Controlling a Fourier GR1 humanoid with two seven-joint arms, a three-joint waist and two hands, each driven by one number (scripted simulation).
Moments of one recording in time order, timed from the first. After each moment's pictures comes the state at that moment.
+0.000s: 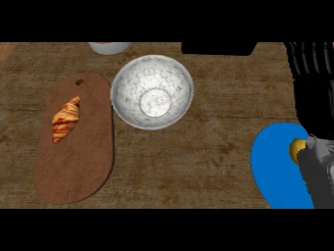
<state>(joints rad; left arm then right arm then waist) -0.06 0.59 0.02 -1.32 0.07 0.39 0.09 -0.39 -0.25 0.02 -1.70 -0.24 -0.16 -0.04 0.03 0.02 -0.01</state>
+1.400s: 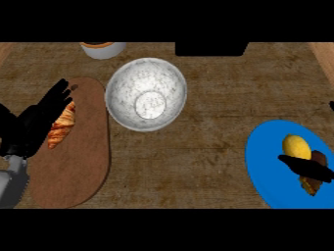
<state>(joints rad) -0.20 0.45 -0.10 -1.47 0.32 0.00 0.21 0.06 -0.45 0.09 -1.78 0.63 -0.38 0.50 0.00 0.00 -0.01</state>
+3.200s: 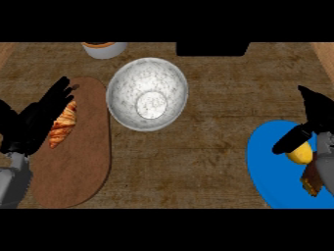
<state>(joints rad) -0.22 0.40 -0.04 -1.48 0.27 -0.04 0.25 -0.36 -0.46 0.14 -1.61 0.55 0.34 1.08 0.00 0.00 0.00</state>
